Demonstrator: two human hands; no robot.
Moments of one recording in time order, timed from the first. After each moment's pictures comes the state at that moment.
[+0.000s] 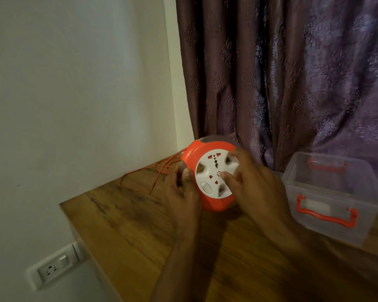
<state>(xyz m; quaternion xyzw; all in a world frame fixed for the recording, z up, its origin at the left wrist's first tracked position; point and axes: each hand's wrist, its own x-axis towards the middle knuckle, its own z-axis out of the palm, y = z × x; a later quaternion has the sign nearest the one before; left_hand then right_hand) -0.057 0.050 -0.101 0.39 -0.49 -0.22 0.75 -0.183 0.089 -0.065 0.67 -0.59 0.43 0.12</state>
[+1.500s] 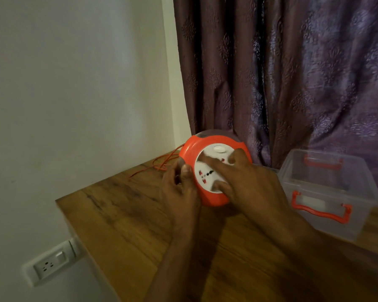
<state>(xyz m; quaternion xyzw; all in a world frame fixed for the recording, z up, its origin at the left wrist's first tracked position) -0.061 0.054 -0.101 0.39 -0.49 -0.22 0.74 -0.186 0.094 -0.059 0.74 -0.60 0.23 0.22</state>
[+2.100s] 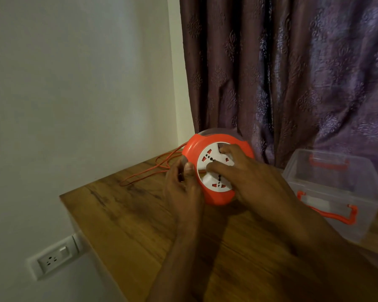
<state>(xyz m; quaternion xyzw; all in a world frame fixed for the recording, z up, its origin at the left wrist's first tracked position) -0.062 0.054 -0.102 0.41 -0.47 -0.24 0.75 -0.190 0.097 -0.050 0.79 -0.54 0.20 0.19</state>
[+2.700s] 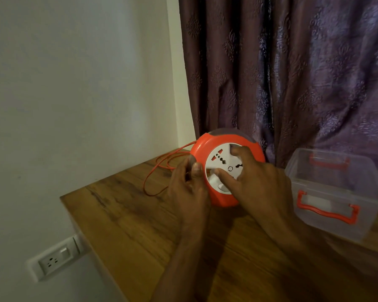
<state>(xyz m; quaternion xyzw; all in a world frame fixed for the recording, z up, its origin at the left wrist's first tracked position) -0.066 0.061 -0.099 0.40 -0.52 -0.21 0.72 -0.183 0.090 -0.068 0.63 -0.64 0.40 0.19</state>
